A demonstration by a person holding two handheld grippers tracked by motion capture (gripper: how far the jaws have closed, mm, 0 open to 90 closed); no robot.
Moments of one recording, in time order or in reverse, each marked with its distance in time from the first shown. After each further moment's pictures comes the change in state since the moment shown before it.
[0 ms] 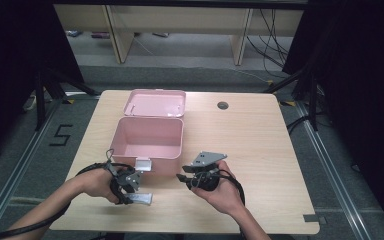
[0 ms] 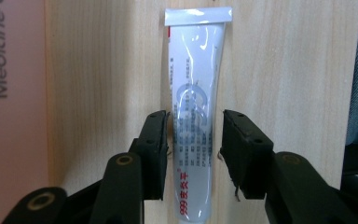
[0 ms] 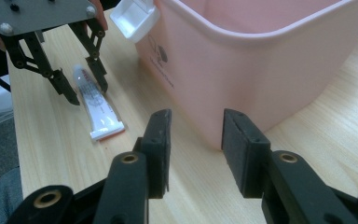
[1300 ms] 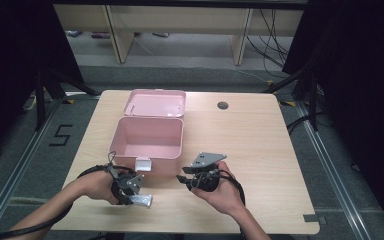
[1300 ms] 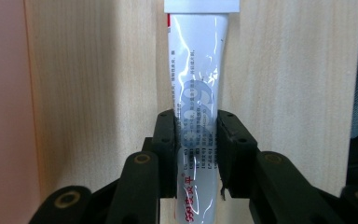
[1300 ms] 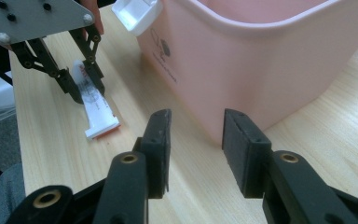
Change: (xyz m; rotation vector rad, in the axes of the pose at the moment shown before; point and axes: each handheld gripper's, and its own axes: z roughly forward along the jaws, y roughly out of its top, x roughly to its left) left arm -0.006 0.000 0.003 0.014 0.015 0.048; right arm 0.001 -0.002 0.001 0.015 0.010 0.021
